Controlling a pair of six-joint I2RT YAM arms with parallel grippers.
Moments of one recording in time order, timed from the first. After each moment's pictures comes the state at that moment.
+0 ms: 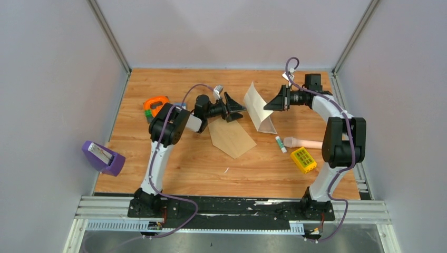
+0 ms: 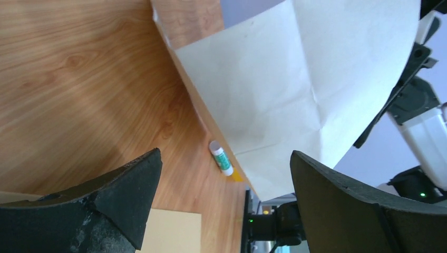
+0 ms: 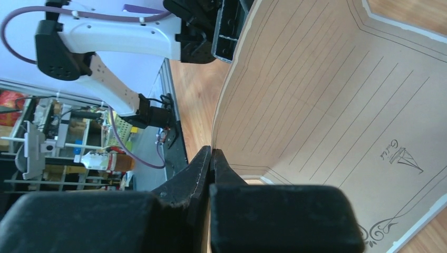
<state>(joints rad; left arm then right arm) -0.45 2.37 1.26 1.03 0.81 -1.25 -0.03 1.84 1.33 -0.39 -1.30 0.09</state>
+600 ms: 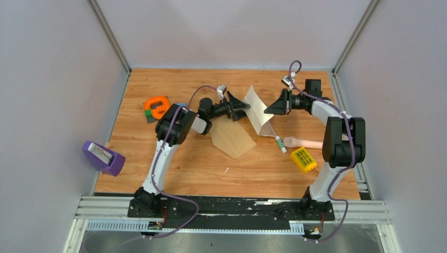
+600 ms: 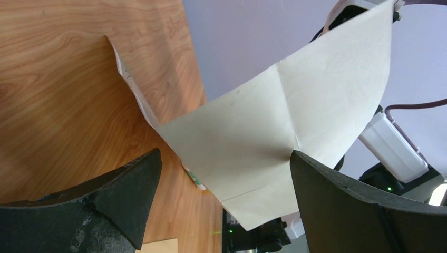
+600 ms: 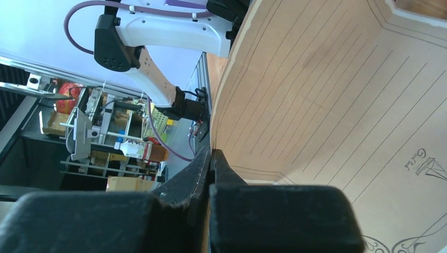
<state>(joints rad) -0.48 2.47 1.34 1.26 0.77 -1.47 -0.04 1.84 1.22 -0.21 -1.46 0.24</state>
